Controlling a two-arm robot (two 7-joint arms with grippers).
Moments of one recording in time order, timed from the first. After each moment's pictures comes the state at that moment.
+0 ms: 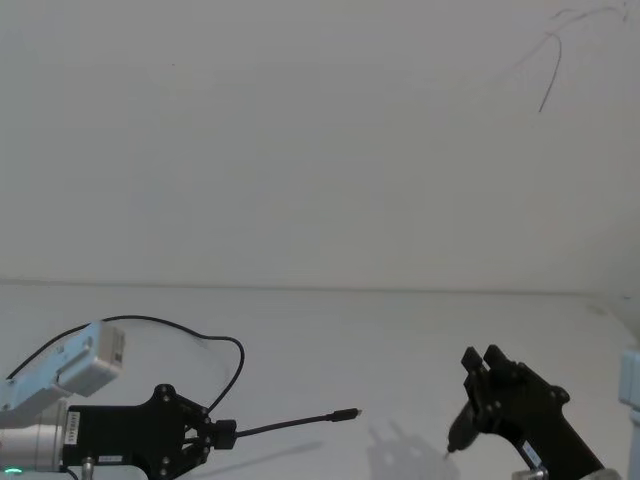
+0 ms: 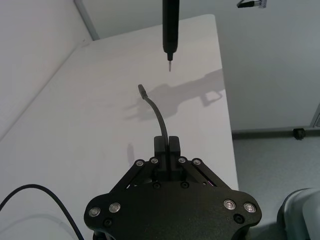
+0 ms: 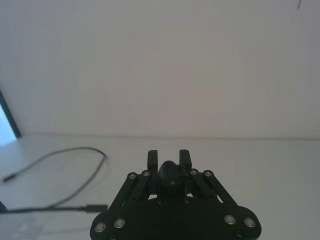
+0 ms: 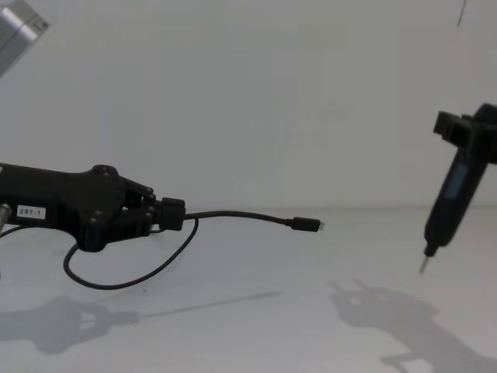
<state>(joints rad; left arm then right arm) -0.65 0.60 0.59 -1.21 -0.49 -0.19 -1.14 0.01 0.28 -0.20 -1.81 0.41 0.07 0.12</state>
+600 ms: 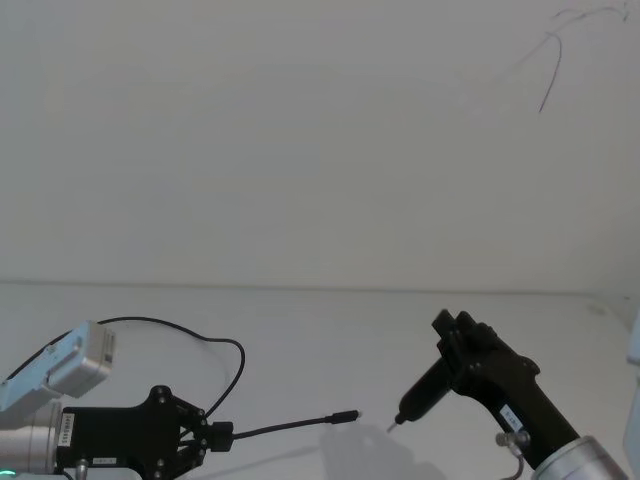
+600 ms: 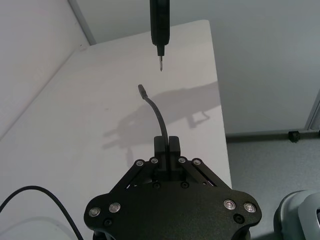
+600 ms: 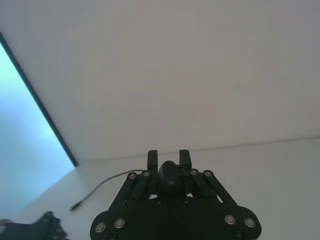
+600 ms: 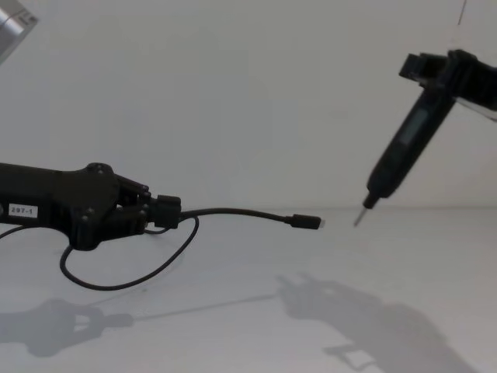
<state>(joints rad) -0.64 0.61 0.59 -1.22 -0.52 -0.20 -1.17 0.05 0.20 -0.19 -1.86 0.60 0.17 0.16</state>
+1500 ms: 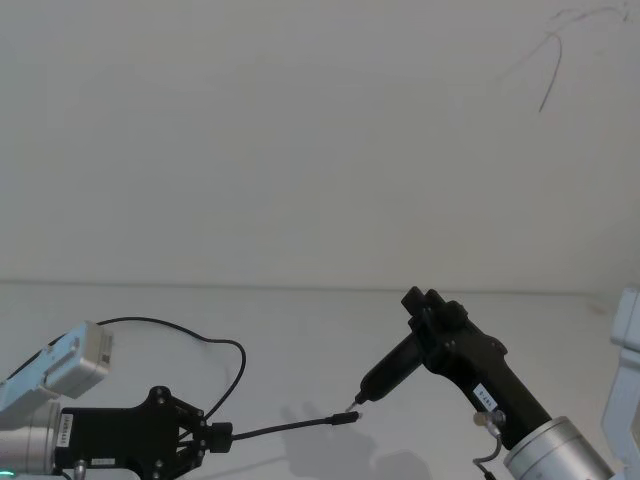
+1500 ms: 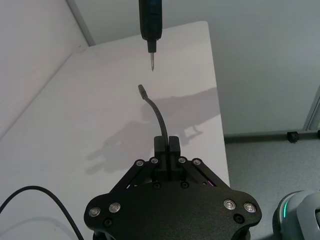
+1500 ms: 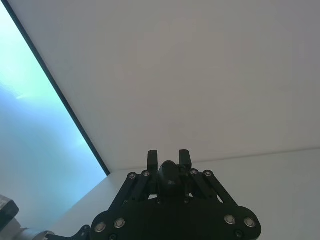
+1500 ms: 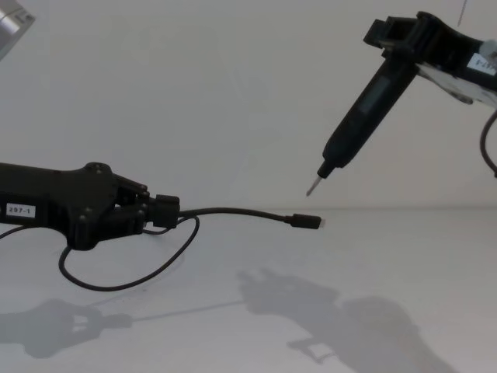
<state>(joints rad) -0.64 0.61 0.59 -1.22 -0.52 -0.20 -1.17 0.09 0.17 -0.23 -1.84 0.69 0.17 0.21</state>
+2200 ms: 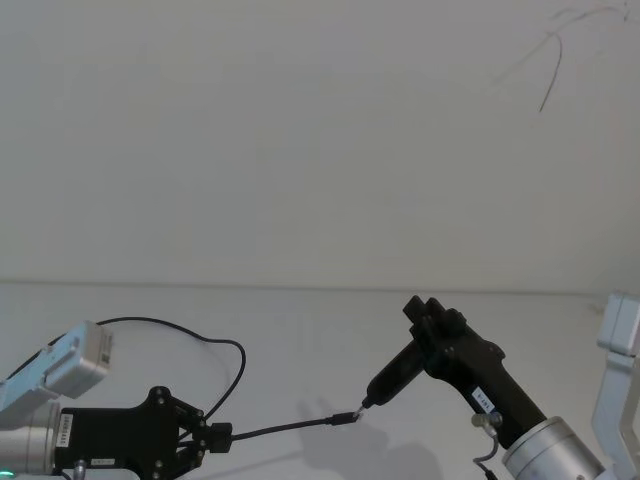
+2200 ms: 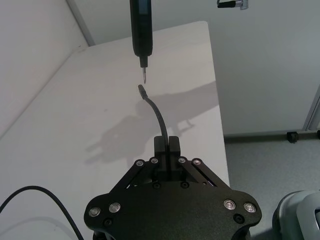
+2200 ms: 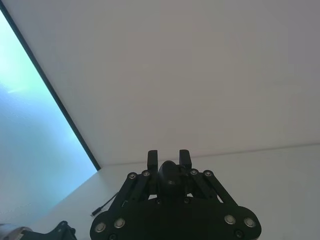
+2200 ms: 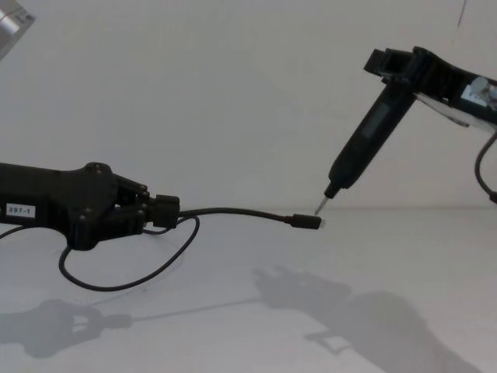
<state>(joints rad) -0.64 0.61 0.59 -1.22 -0.52 -0.20 -1.17 0.14 0.19 -0.24 -1.73 0.69 0.13 0.24</state>
